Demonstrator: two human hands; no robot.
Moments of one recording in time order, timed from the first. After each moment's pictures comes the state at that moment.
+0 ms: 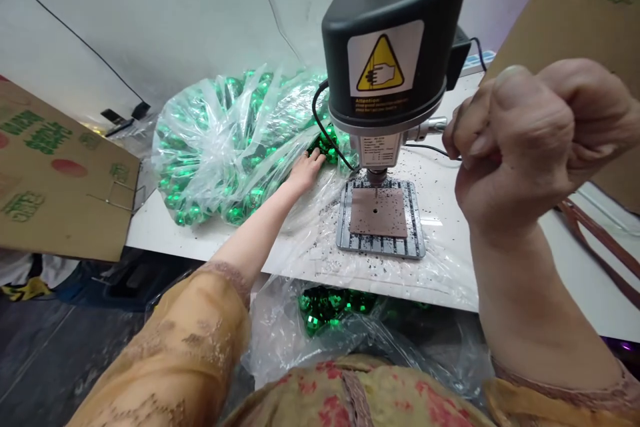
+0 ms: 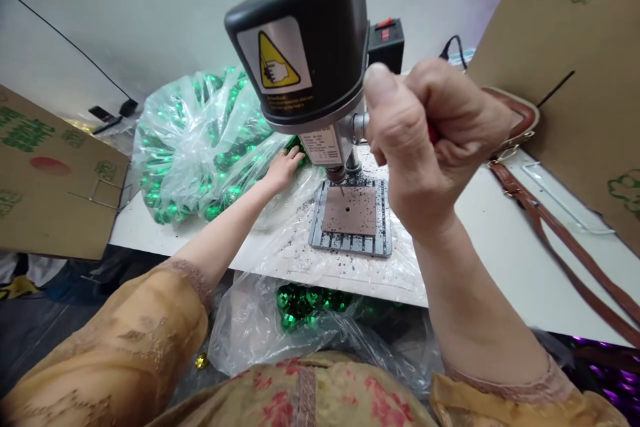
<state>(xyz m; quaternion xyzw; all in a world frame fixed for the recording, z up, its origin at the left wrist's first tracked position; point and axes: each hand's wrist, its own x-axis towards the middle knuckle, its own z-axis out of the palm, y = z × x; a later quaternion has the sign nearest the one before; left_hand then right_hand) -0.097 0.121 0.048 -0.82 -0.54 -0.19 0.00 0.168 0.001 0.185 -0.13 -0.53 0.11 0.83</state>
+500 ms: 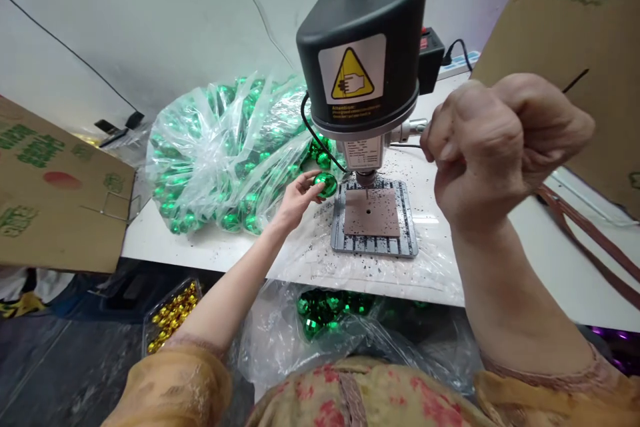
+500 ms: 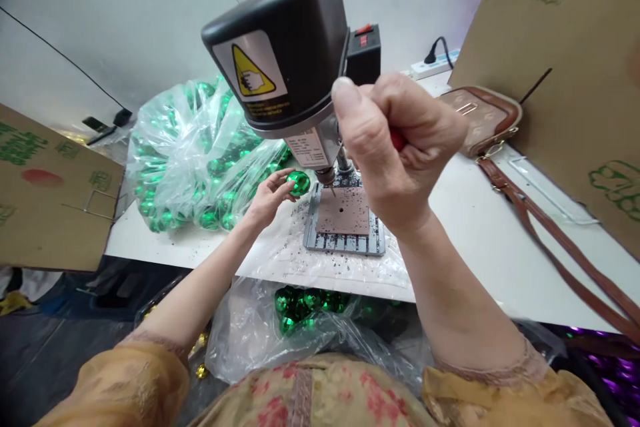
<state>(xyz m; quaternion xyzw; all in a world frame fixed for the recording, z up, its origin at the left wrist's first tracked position) -0.081 0.040 0.042 -0.58 -0.51 -0.46 -0.43 0.168 -0.011 0.186 -0.14 -0.54 0.16 0.82</state>
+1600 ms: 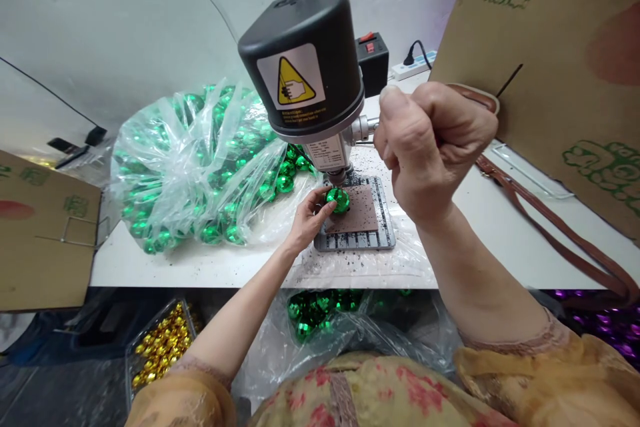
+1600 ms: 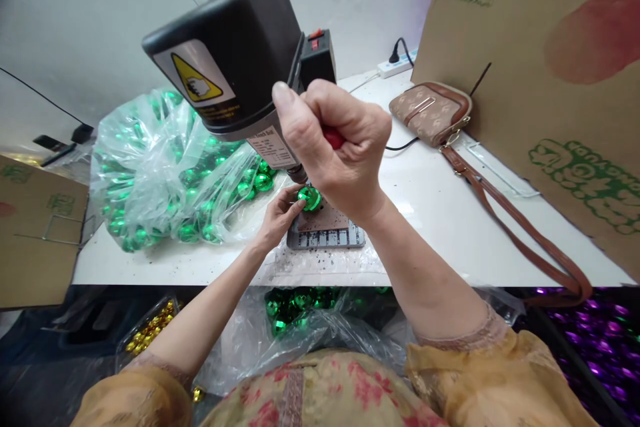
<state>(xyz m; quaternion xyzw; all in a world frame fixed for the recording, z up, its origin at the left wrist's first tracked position) -0.022 0.009 0.022 -0.63 -0.46 -0.44 -0.44 0.166 -0.007 0.183 -0.16 -0.53 0.13 0.82</state>
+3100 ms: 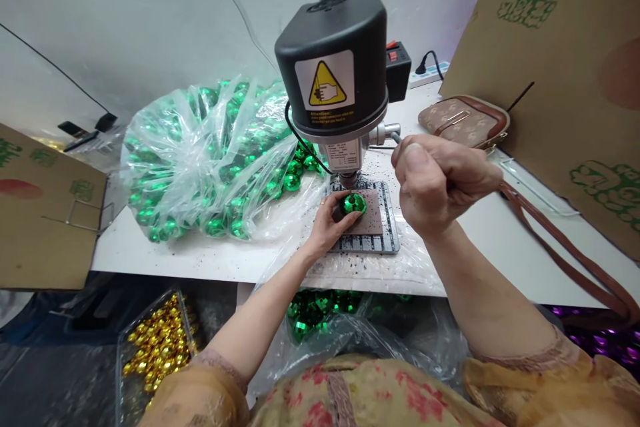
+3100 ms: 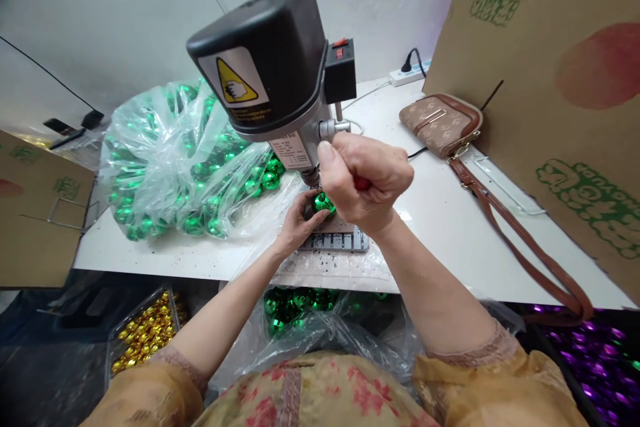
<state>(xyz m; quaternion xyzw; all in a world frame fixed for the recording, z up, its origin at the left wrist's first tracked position) 0.004 -0.004 0.010 -0.70 -0.46 -0.45 -0.31 0.169 0.000 0.148 -0.11 -0.56 0.05 0.82</state>
